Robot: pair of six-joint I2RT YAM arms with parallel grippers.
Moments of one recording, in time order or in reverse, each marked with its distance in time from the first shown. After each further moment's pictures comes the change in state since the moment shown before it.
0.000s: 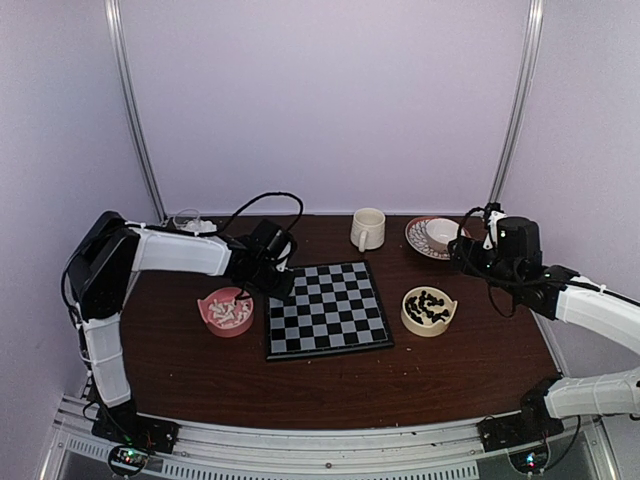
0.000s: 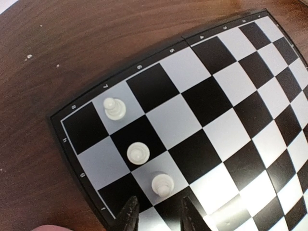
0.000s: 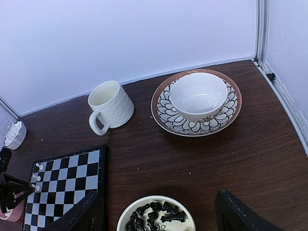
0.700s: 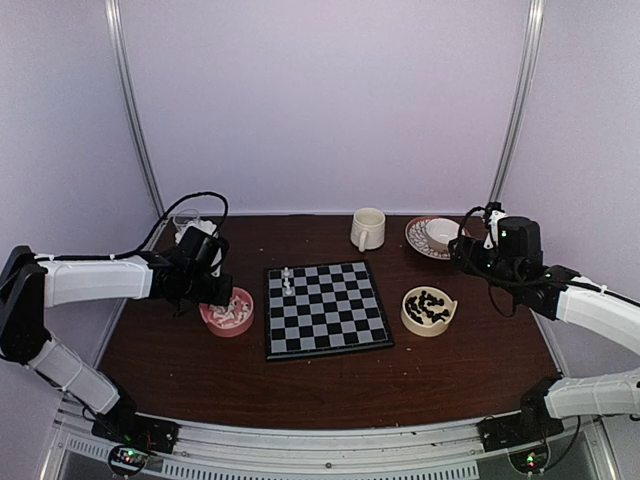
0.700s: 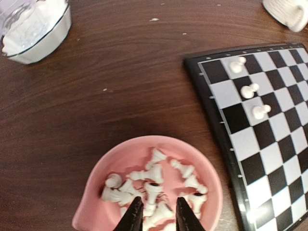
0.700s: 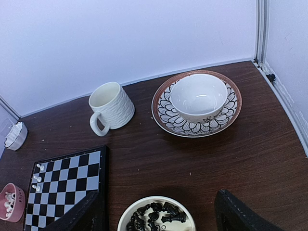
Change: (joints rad) left arm 0.132 -0.517 -0.467 0.038 -0.088 -0.074; right arm 0.000 -0.006 0.000 0.000 0.000 0.000
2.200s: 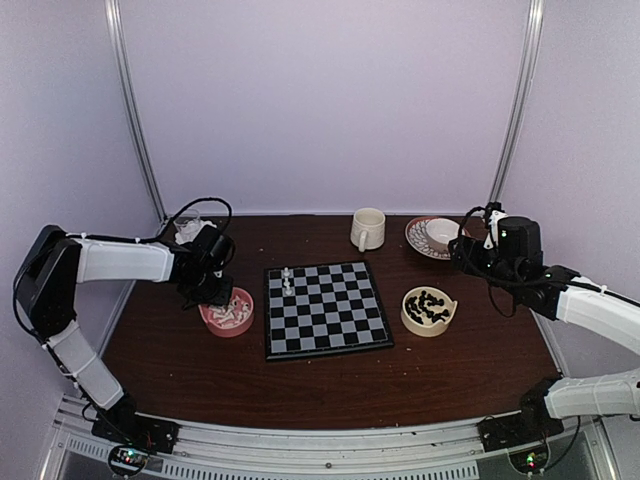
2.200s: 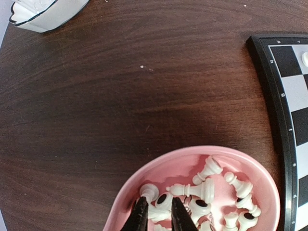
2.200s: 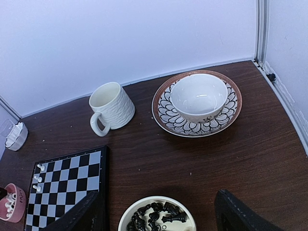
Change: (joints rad) left arm 0.072 0.197 0.129 -0.145 -0.077 -0.026; right arm 0.000 0.000 0.000 0.000 -0.001 0.002
